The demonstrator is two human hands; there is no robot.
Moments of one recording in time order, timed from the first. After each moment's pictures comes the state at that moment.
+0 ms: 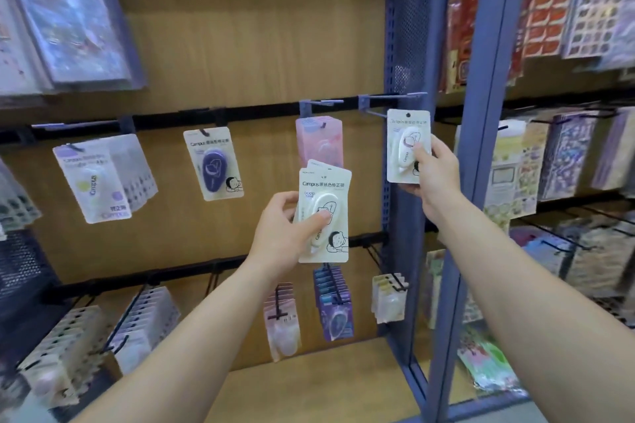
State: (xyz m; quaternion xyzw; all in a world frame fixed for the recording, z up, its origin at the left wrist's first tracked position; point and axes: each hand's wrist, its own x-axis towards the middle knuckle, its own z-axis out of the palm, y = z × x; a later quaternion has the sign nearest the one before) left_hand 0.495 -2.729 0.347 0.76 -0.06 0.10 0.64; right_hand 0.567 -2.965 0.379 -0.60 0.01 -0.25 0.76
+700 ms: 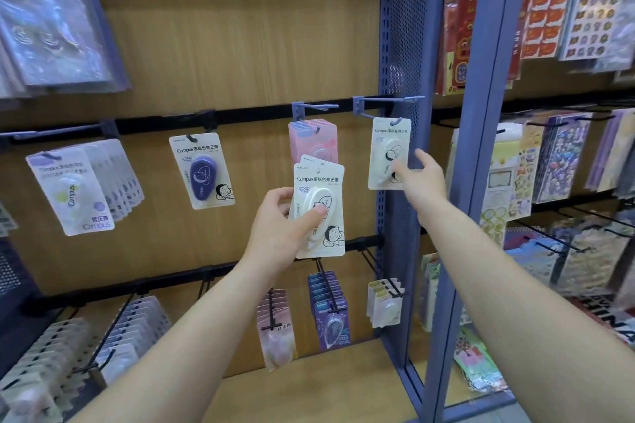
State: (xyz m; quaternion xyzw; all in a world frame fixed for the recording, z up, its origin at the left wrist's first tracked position) left_hand 0.518 -2.731 0.355 0.75 -0.07 0.12 0.65; right_hand 0.595 -2.967 0.369 -0.72 0.10 -0.24 0.65
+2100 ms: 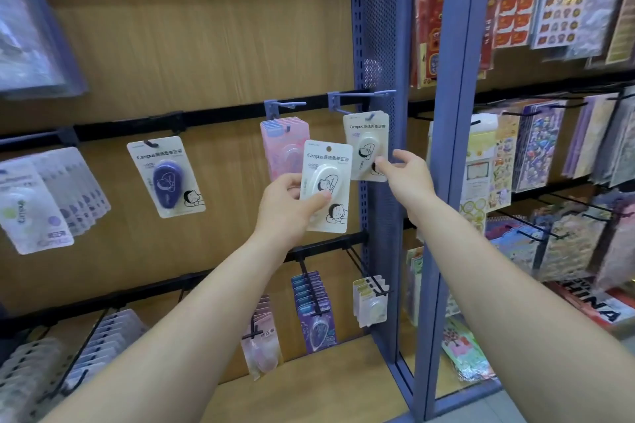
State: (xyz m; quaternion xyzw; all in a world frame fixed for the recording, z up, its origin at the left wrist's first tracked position) left_hand 0.549 -2.781 0.370 0.76 -0.10 0.11 0.63; right_hand 0.594 -2.989 0.367 -0.74 0.07 -0.23 0.63
